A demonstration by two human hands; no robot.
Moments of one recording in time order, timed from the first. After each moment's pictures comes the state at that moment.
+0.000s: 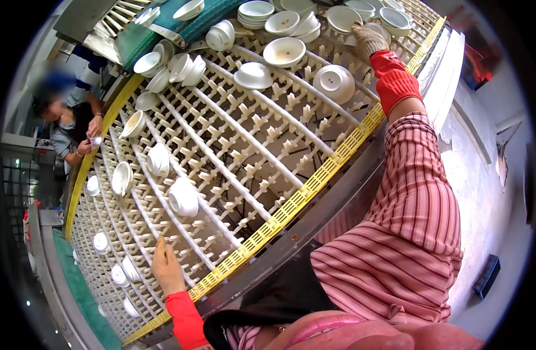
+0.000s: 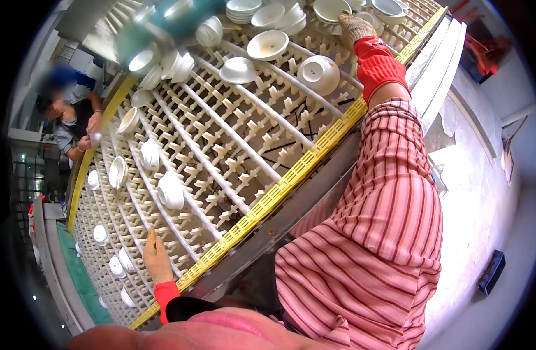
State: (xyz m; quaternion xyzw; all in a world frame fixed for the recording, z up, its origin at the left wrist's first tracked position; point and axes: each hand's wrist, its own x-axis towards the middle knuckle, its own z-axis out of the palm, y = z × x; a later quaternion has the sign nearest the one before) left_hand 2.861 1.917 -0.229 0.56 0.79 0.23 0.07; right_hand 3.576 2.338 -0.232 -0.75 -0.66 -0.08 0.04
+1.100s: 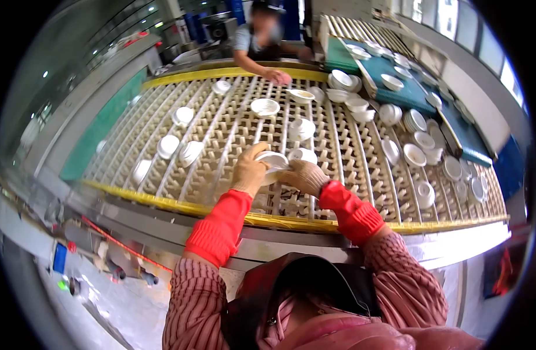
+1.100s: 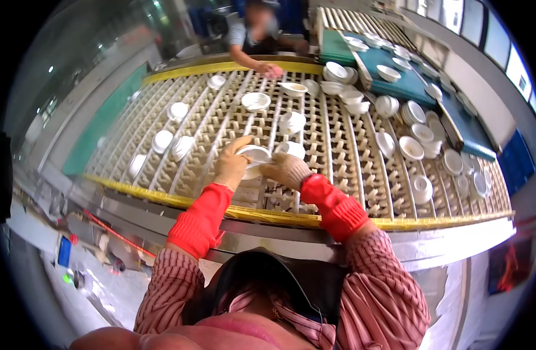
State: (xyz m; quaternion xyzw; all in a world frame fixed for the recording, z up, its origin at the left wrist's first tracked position) left_hand 2.897 1.946 -0.211 0.40 0.72 0.56 0.11; right_hand 3.066 2.078 -0.215 -0.22 -0.93 0.28 0.12
